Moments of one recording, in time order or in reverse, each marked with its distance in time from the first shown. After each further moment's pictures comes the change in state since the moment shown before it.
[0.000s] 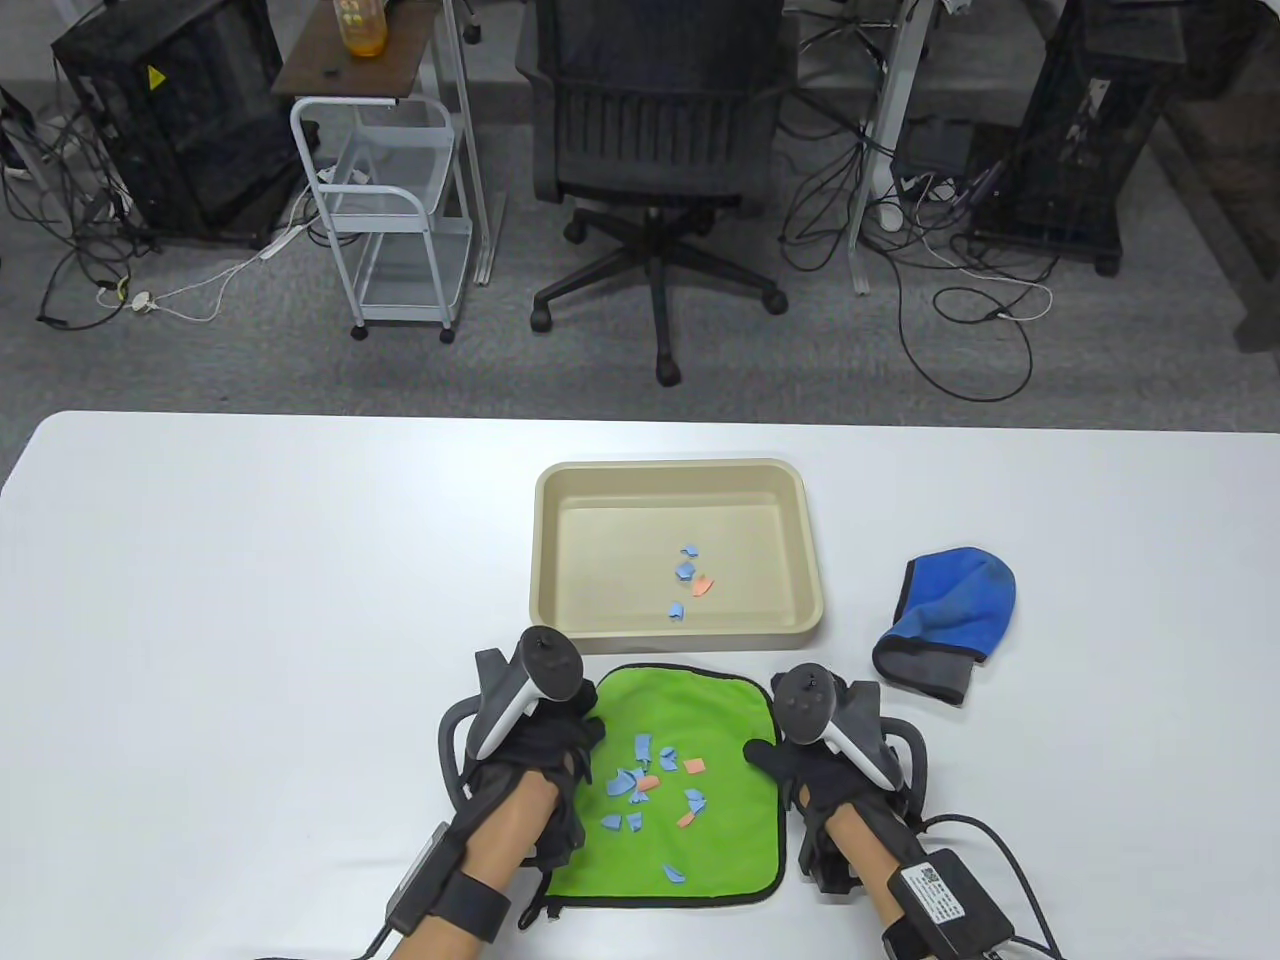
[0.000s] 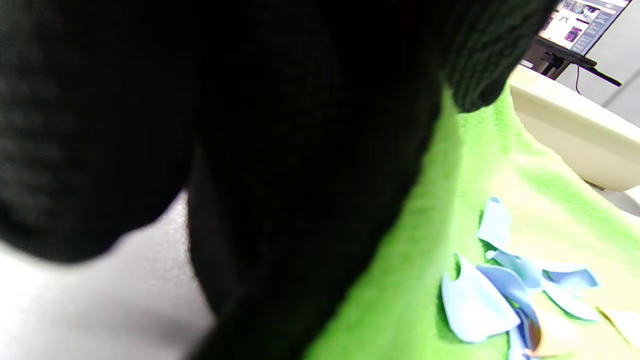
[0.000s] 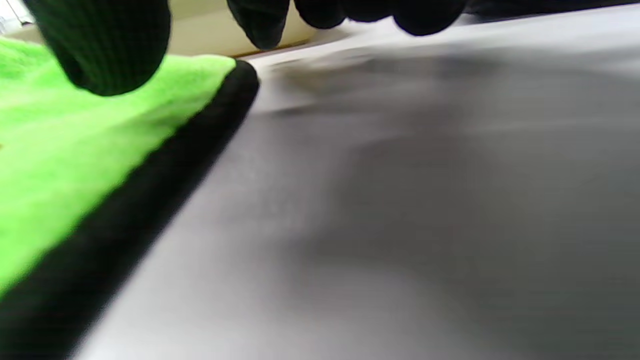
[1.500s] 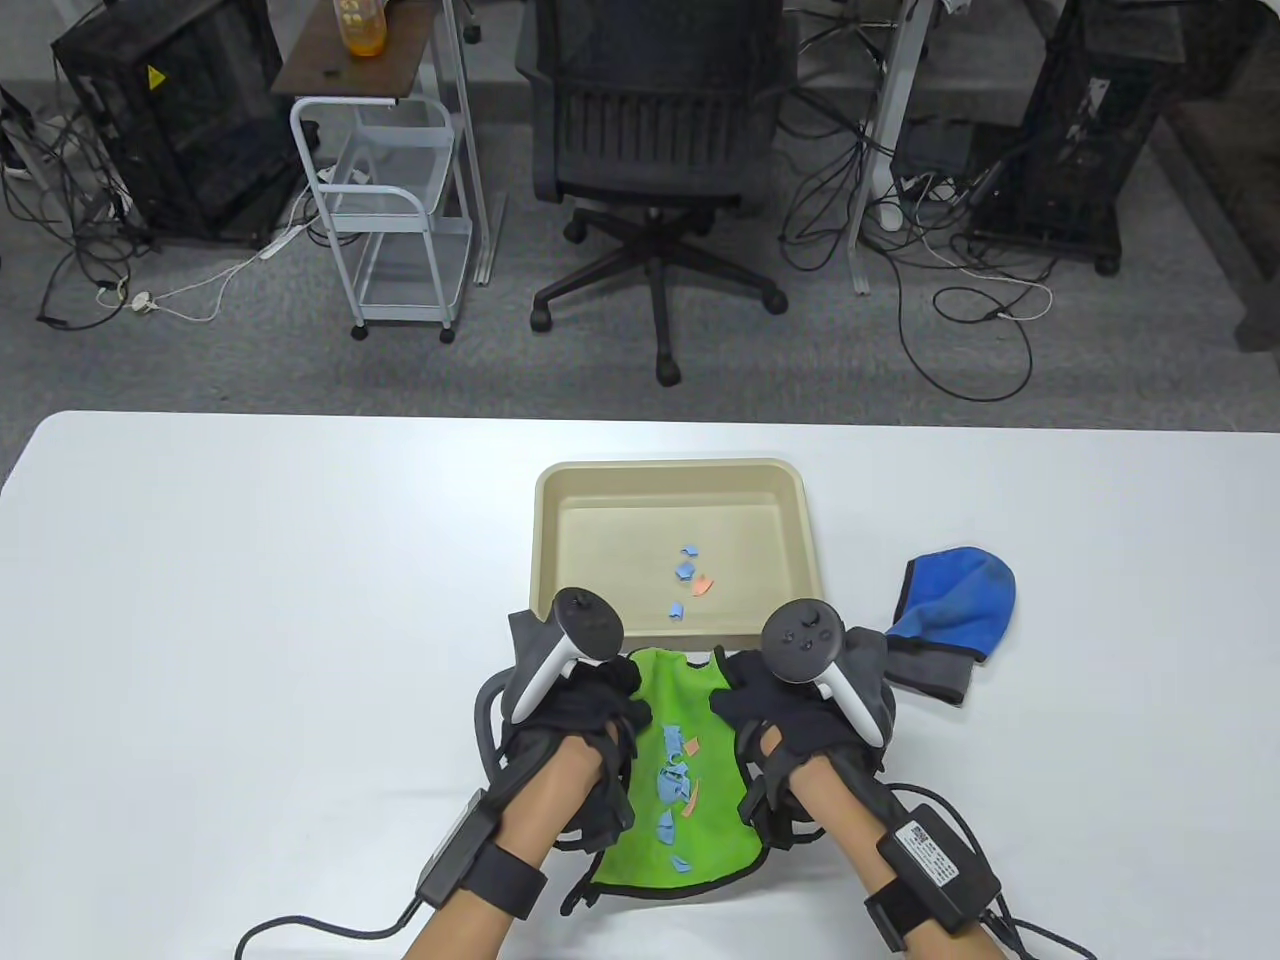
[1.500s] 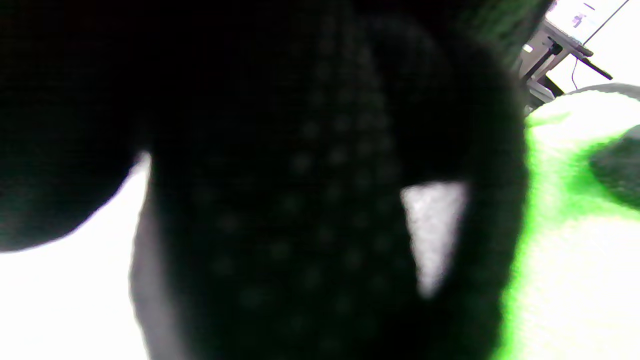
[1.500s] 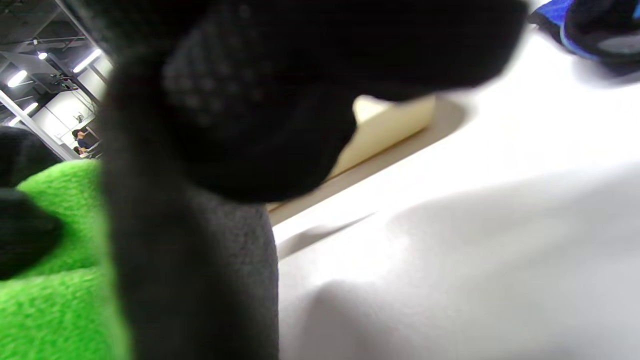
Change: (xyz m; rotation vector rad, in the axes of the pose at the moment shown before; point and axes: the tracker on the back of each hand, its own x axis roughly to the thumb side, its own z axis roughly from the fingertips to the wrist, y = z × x) left_hand 0.061 0.049 0.031 -0.119 0.012 0.057; right_hand 0.045 -0.081 0.013 0.003 -0.056 -0.361
